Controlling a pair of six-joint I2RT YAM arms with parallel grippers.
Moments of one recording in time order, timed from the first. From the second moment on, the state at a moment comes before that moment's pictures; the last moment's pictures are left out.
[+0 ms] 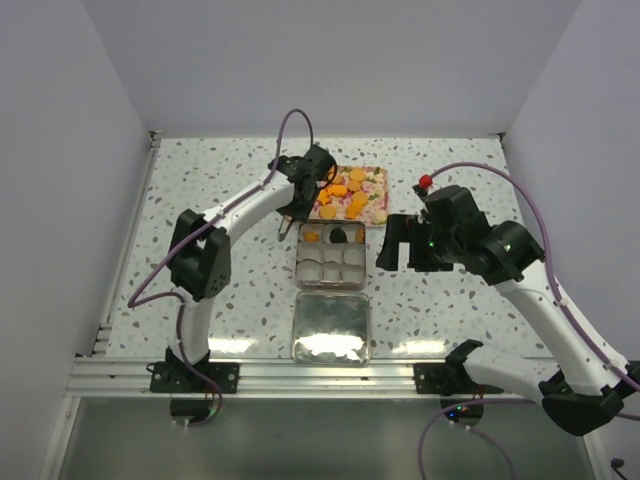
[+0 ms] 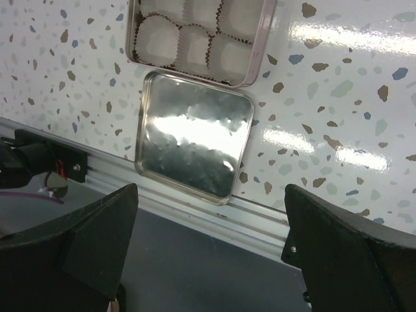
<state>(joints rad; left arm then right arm) -0.62 2.05 1.82 -0.99 -0.37 -0.18 0.62 1.06 1.35 -1.17 -0.02 0.58</state>
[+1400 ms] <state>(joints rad) -0.79 1.44 1.44 -1.03 -0.19 -0.20 0.62 1.13 1.29 -1.02 -0.11 0.59</state>
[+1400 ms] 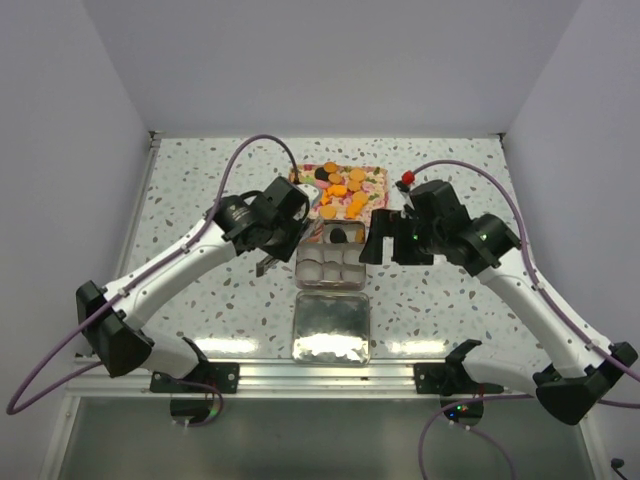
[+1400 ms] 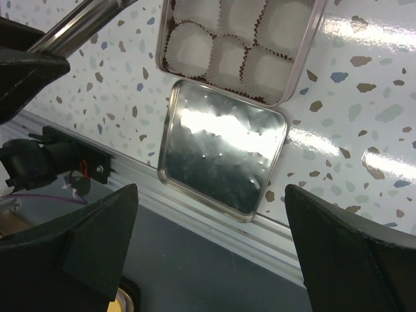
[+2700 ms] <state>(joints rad) -0.79 1.48 1.36 -0.95 -0.23 -0.22 0.62 1.13 1.24 -1.01 -0.12 0.59</state>
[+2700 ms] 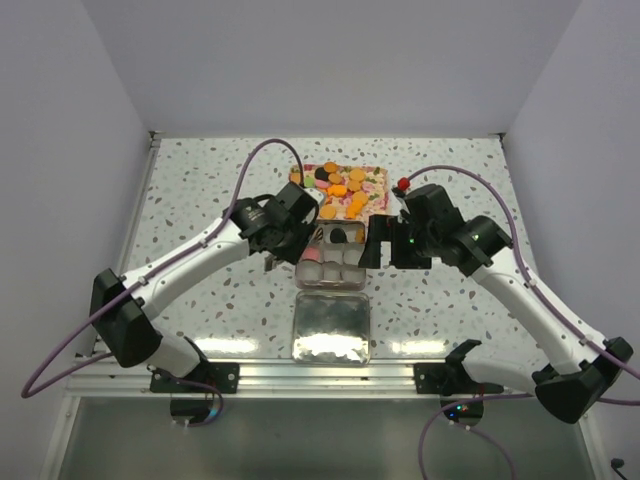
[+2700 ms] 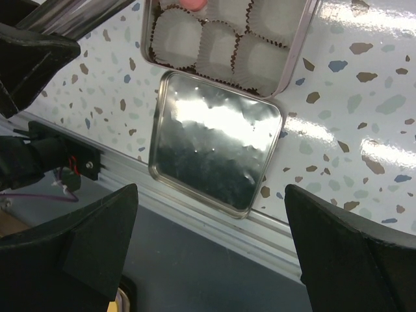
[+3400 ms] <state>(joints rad) -0.64 1.70 1.71 -1.02 -0.30 -0.17 0.62 1.16 1.24 -1.00 -0.11 0.56</state>
